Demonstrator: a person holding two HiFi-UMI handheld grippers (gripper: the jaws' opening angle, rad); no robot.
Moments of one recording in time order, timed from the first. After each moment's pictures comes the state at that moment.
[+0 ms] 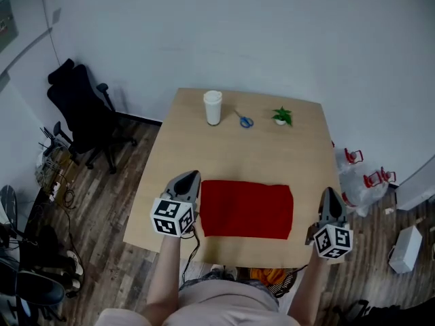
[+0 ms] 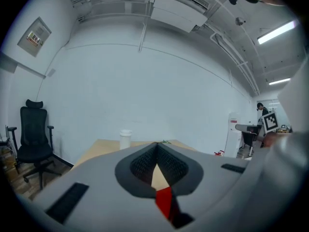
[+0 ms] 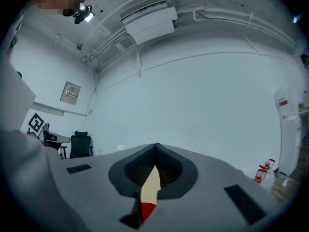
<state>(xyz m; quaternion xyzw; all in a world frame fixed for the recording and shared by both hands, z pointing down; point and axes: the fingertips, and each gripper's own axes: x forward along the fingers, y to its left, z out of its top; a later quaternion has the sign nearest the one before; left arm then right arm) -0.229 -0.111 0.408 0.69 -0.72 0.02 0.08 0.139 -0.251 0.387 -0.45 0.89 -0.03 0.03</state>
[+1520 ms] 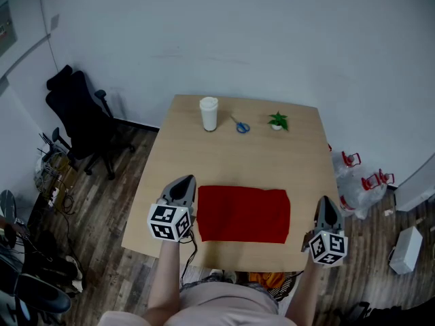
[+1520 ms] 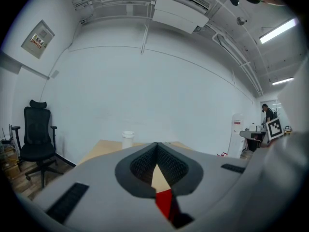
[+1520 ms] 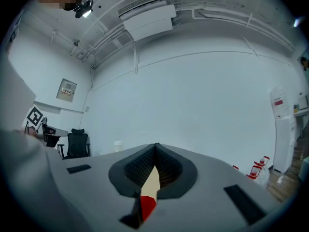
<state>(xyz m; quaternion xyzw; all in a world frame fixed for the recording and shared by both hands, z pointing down) -0.232 -0.113 0.398 0.68 -0.73 0.02 0.08 0.151 -0.251 0.404 -0.47 0.88 -0.04 0.01</state>
